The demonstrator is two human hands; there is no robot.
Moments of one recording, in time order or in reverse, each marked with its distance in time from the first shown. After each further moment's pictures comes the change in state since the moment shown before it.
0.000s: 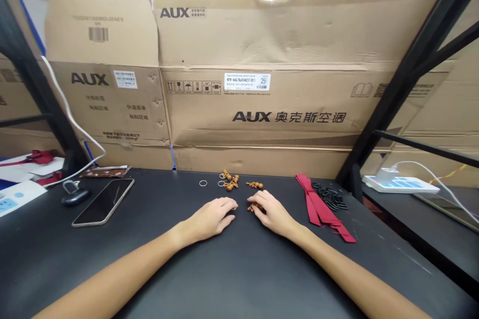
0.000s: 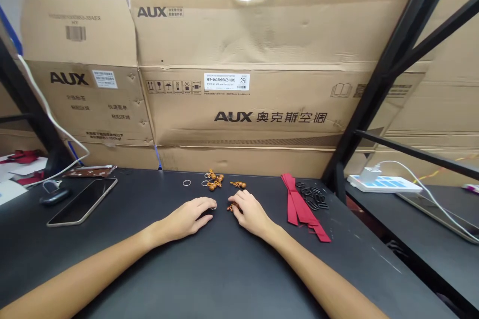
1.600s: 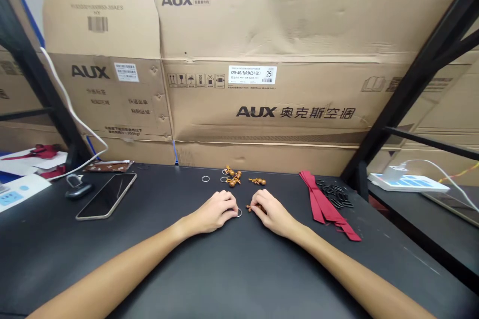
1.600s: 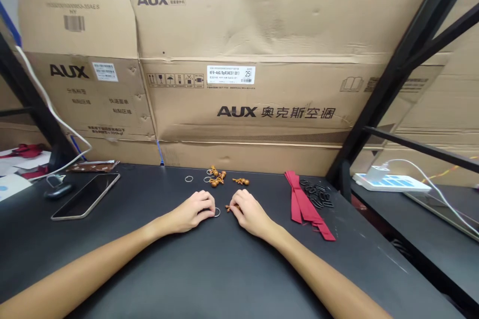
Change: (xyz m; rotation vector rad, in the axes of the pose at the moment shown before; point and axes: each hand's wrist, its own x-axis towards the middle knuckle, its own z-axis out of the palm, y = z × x) left_hand 0.004 -0.009 0.003 -0.172 -0.020 0.010; right_hand -0.002 -0.009 0.006 0.152 -0.006 -0.023
